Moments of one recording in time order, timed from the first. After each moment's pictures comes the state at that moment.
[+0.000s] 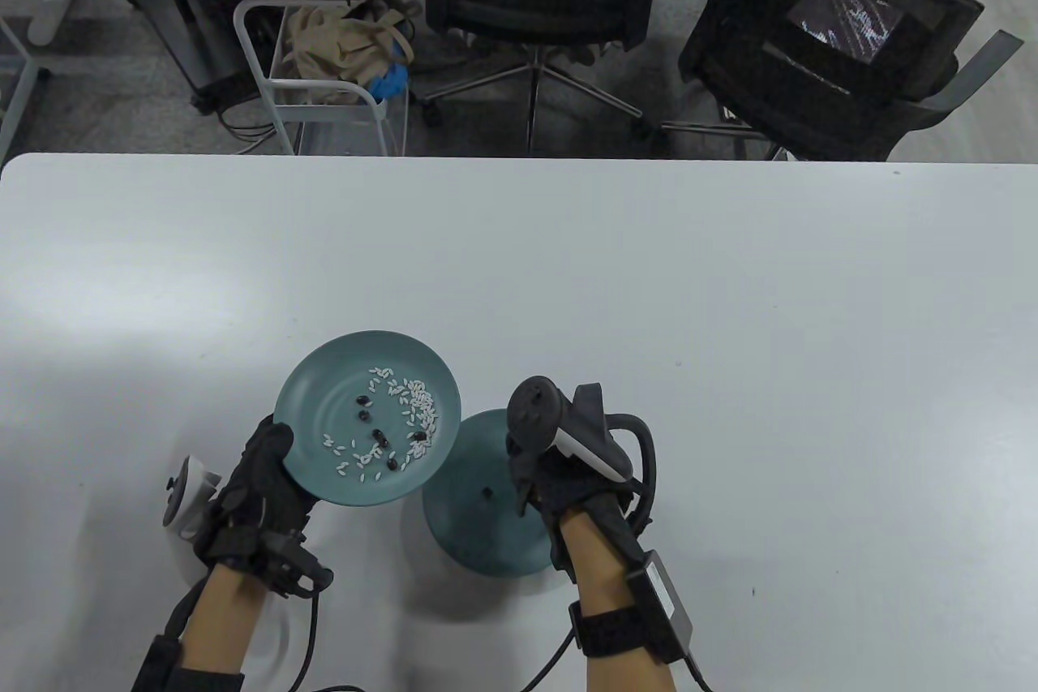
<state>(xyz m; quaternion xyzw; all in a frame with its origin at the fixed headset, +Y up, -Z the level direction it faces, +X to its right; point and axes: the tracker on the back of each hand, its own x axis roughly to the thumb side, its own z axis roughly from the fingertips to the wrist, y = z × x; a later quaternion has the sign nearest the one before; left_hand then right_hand) -0.289 -0.766 -0.177 -0.15 0.07 0.87 0.46 0.031 -0.699 -0.234 0.07 0.18 0.97 0.11</state>
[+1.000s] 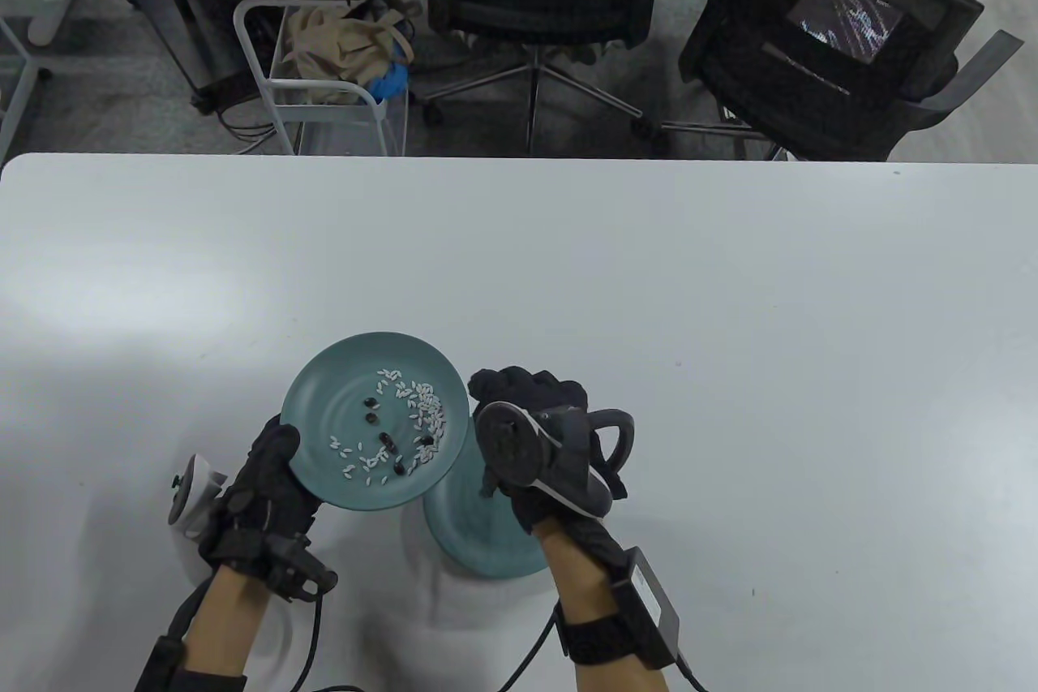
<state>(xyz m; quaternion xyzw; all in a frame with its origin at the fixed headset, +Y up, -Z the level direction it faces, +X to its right) -0.284 -0.767 -0.177 -0.15 0.05 0.87 0.47 -0.005 -0.626 -0.211 0.14 -0.16 0.97 0.12</state>
